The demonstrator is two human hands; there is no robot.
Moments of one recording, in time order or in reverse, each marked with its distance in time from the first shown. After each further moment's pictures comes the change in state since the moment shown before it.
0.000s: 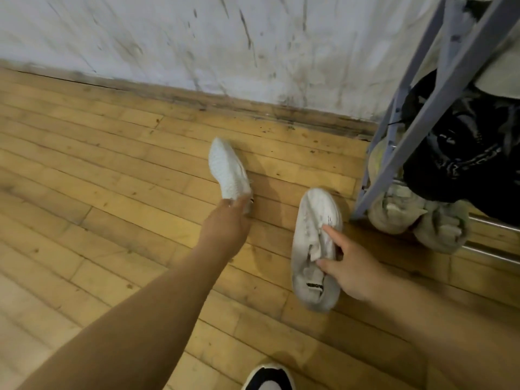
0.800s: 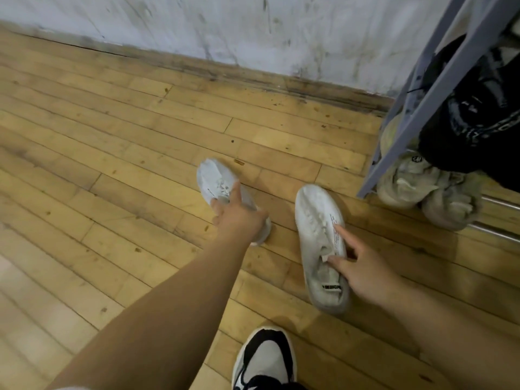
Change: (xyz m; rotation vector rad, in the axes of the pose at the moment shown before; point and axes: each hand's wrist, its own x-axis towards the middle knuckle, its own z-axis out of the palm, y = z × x) left_hand -0.034 0.025 0.029 -0.439 -0.106 -0.585; right_hand -0.030 0.040 0.015 0.047 0.036 0.054
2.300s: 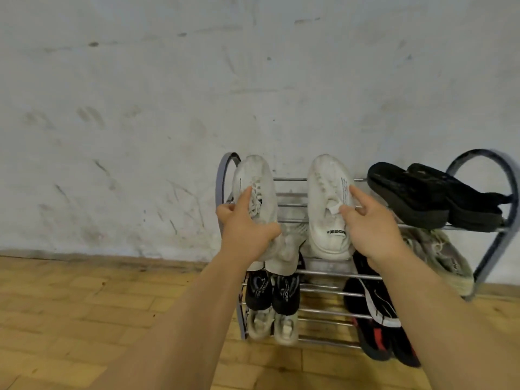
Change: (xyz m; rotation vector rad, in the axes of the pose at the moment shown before) left_hand -0.379 0.311 -0.145 -0.454 0.022 0.914; right_hand -0.315 -0.213 -0.315 0.185 0.892 -0.556
